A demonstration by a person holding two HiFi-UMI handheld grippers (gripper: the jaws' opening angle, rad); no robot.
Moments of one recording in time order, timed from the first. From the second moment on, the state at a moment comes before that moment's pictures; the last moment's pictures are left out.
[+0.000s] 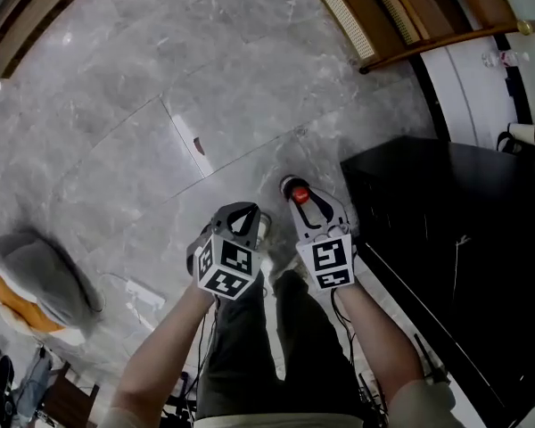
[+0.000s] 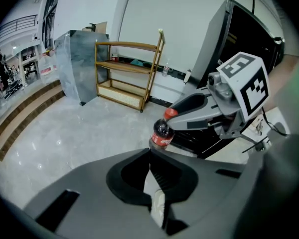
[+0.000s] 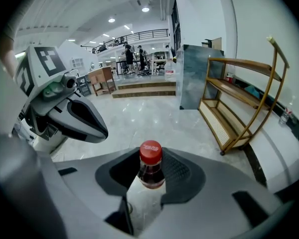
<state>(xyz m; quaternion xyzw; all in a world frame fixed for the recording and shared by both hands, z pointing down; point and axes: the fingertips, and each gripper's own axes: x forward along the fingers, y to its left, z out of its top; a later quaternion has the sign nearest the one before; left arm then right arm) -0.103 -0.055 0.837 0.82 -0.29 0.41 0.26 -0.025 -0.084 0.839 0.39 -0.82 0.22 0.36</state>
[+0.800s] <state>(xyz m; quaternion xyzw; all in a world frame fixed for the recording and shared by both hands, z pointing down) -0.107 -0.015 1.058 0.78 -0.30 0.42 0.35 -0.040 -0.015 1.111 0.38 -0.75 0.36 0.40</state>
